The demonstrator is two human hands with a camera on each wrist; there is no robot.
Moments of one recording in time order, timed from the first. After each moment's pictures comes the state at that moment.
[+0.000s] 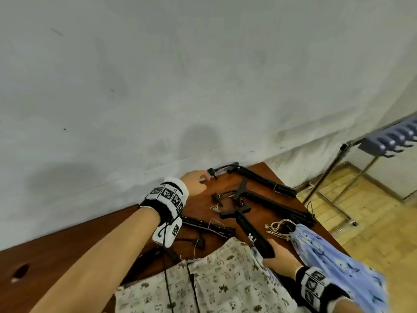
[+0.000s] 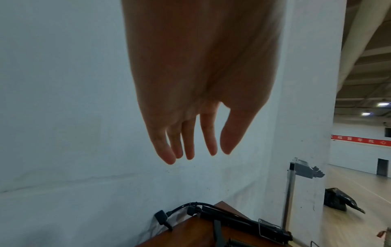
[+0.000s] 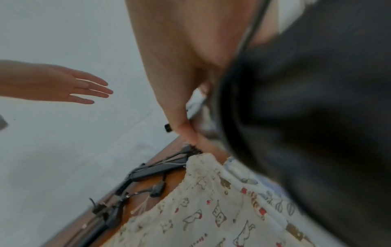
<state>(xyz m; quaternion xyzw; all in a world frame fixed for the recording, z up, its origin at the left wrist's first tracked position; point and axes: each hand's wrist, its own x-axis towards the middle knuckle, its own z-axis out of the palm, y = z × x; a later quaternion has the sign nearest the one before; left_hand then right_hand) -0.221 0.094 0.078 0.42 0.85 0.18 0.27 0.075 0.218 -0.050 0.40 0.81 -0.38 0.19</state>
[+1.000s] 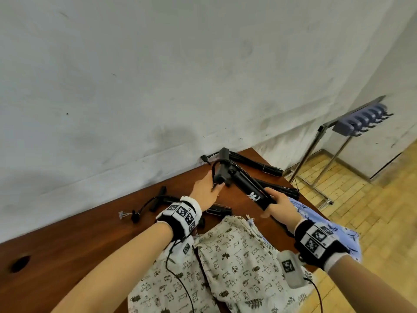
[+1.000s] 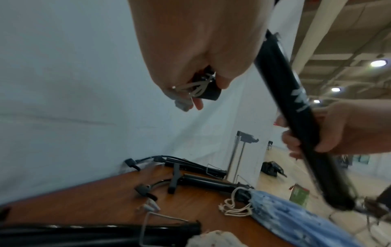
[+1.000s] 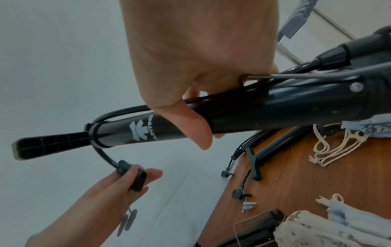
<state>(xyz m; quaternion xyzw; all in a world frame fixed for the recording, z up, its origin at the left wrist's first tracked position) -0.129 0.040 0.046 0.42 0.80 0.36 0.24 0.070 0.166 0.057 0.40 0.77 -0.48 -0.08</state>
